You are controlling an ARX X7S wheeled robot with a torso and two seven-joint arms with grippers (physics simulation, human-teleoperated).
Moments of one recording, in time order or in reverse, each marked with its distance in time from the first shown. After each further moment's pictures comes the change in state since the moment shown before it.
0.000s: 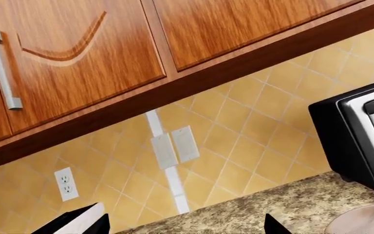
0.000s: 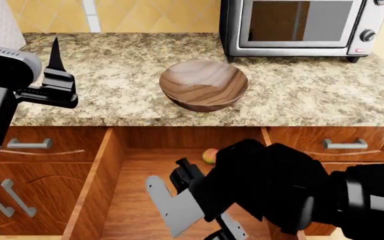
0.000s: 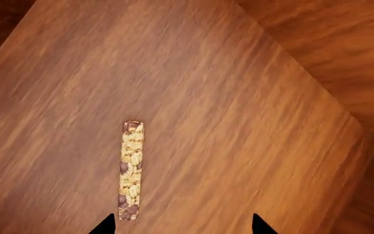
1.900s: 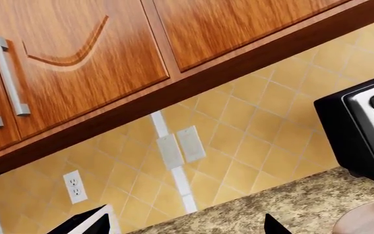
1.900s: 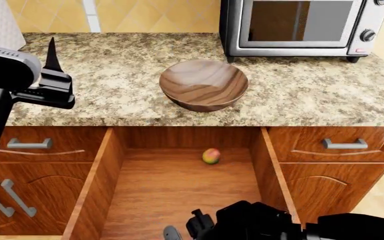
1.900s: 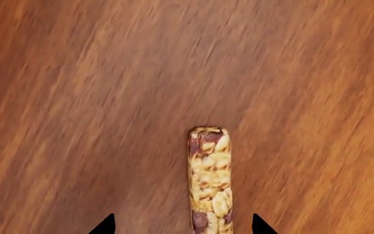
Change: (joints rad) left arm -0.013 -0.039 0.017 0.020 -0.018 -0.027 -0.025; right arm -0.329 -0.063 -0.165 0.277 -0.092 -0.061 0.206
